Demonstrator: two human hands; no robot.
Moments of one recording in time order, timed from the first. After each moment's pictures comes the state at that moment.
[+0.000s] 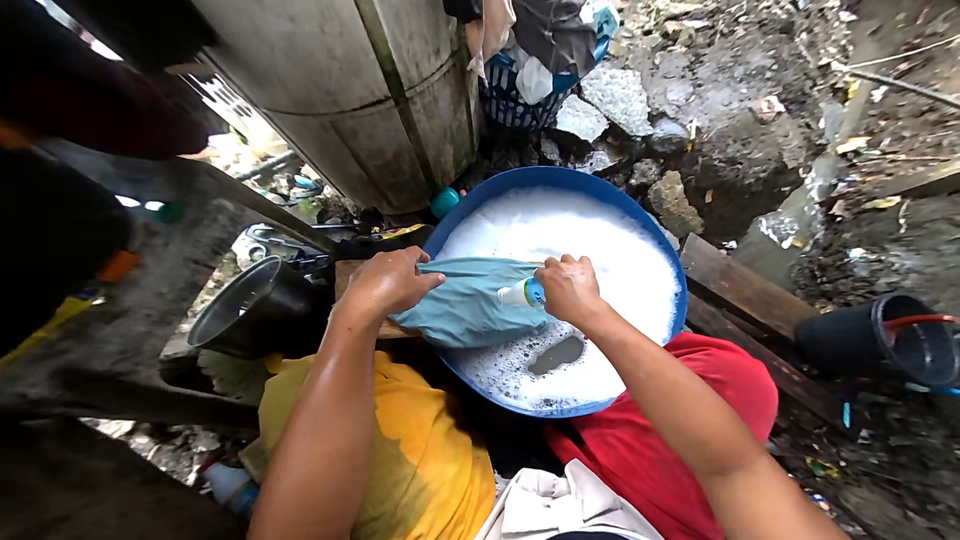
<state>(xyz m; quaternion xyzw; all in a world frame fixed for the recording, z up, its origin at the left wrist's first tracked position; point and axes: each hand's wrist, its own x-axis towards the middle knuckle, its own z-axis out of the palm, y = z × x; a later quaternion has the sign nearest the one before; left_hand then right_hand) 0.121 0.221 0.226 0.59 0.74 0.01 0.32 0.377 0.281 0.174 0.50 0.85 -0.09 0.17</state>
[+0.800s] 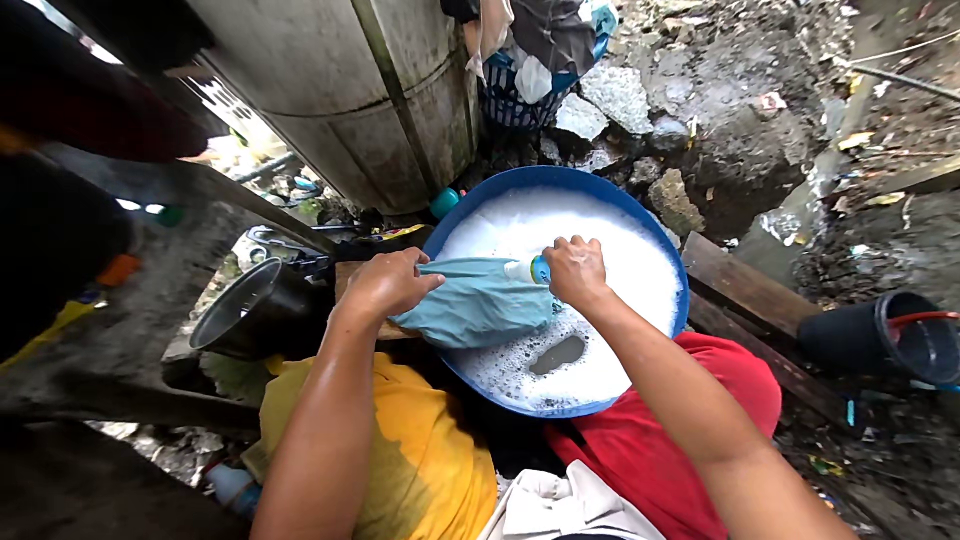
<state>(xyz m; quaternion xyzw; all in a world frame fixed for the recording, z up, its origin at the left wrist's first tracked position) 0.122 0.221 0.228 0.58 0.74 0.01 0.33 0.379 0.301 0.179 0.54 0.83 -0.06 0.13</state>
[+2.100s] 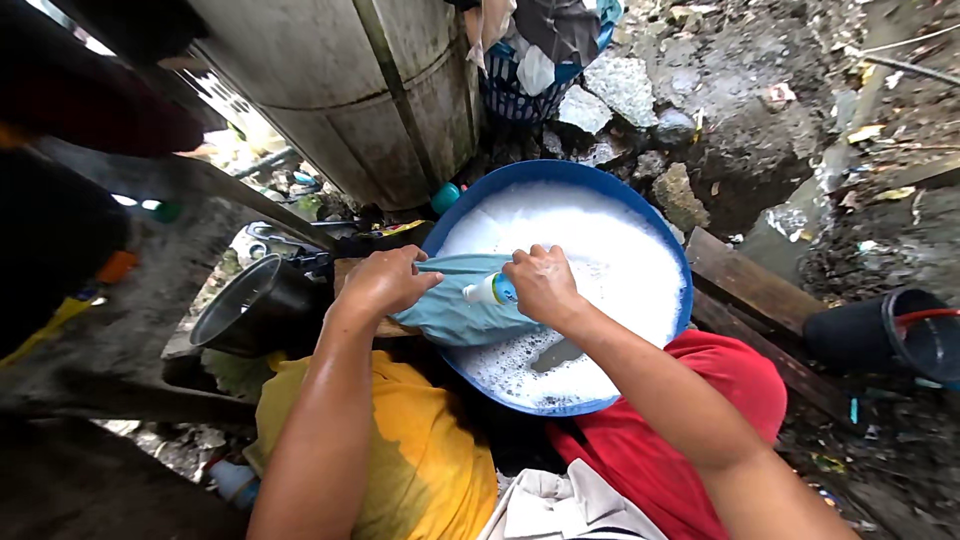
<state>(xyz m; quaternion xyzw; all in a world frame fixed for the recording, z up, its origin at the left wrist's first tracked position) 0.120 0.220 0.225 0.58 0.75 0.00 0.32 0.341 0.265 0.194 0.43 0.90 -0.08 0.10</state>
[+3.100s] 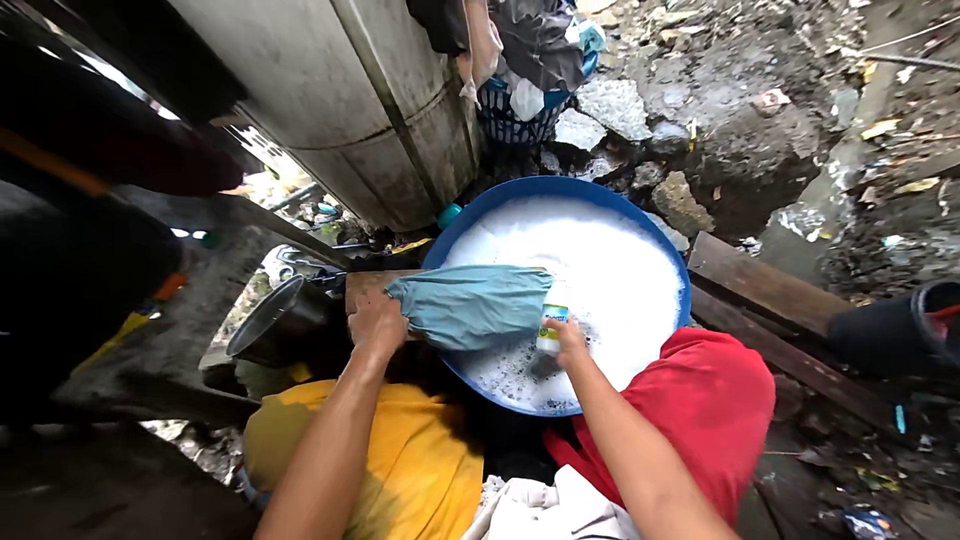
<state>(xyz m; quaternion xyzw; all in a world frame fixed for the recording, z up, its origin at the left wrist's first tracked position) 0.110 0.182 0.137 0.53 0.83 -0.07 0.15 0.418 0.230 0.019 0.64 0.20 -0.64 -0.39</state>
